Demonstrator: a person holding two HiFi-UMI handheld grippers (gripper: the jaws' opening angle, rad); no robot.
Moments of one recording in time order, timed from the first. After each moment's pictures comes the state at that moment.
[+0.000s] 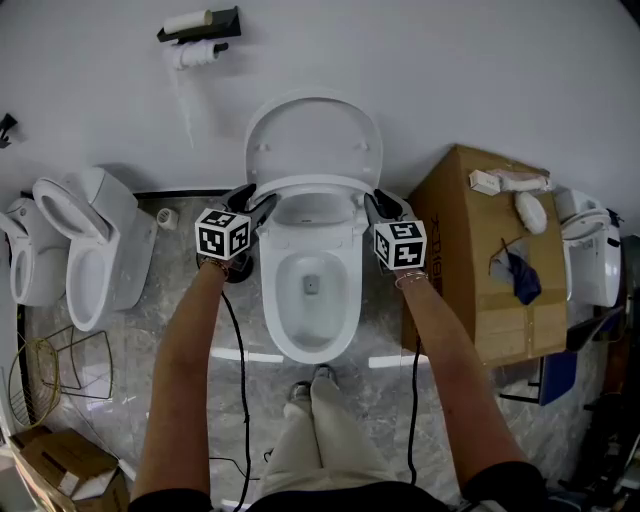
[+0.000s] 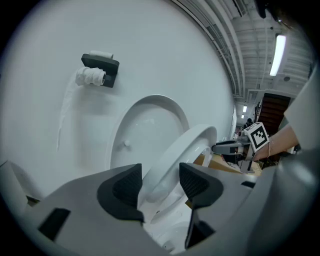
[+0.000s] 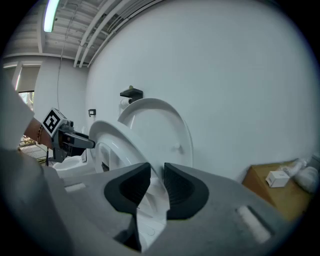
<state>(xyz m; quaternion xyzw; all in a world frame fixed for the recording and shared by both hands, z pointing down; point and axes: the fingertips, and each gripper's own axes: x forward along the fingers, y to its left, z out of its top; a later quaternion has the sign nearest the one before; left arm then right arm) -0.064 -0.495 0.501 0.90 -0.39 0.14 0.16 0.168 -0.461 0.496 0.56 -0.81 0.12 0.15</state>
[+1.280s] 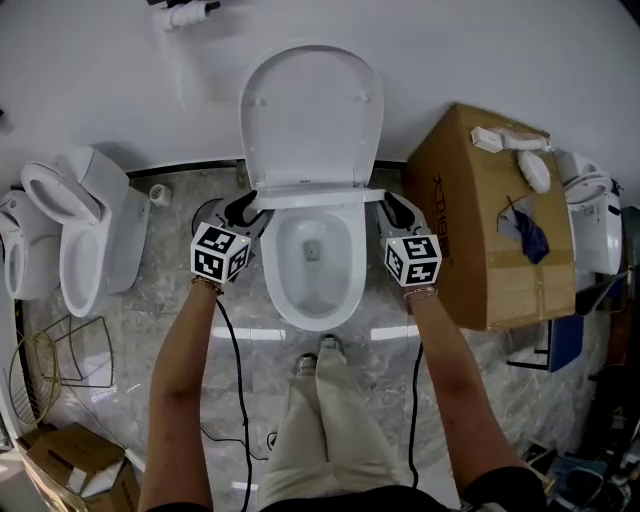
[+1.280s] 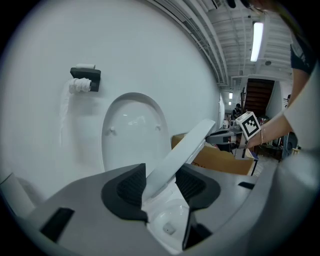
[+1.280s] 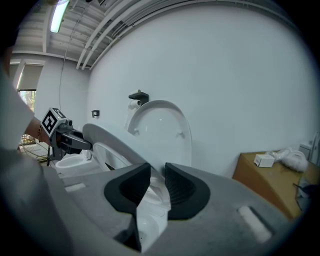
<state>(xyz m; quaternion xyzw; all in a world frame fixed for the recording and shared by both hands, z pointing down) -0.075 -0.370 0.533 0.91 -0.34 0.19 0.11 0.159 -0.337 0.530 0.58 -0.80 0.11 0.13</state>
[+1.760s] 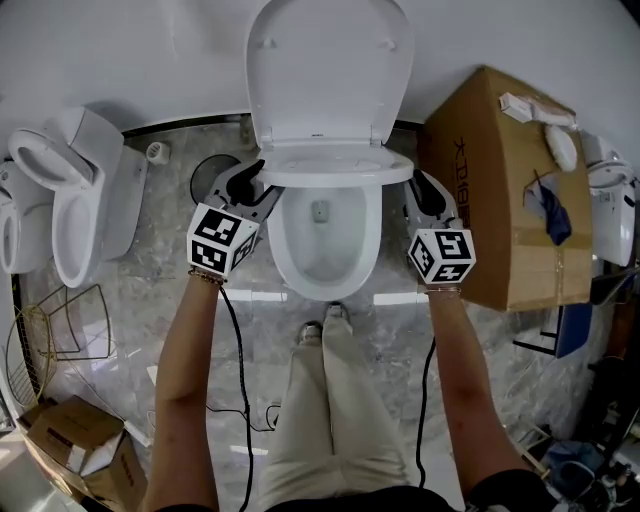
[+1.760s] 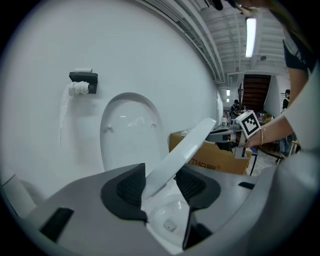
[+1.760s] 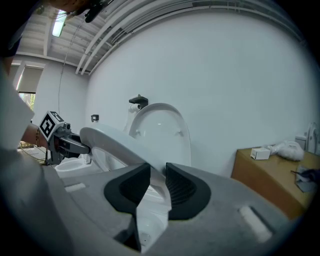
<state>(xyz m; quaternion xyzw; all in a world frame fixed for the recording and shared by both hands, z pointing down) -0.075 -0.336 0.546 0.91 -0.34 0.19 0.08 0.159 -0.302 0.543 0.59 -0.80 0.11 0.09</state>
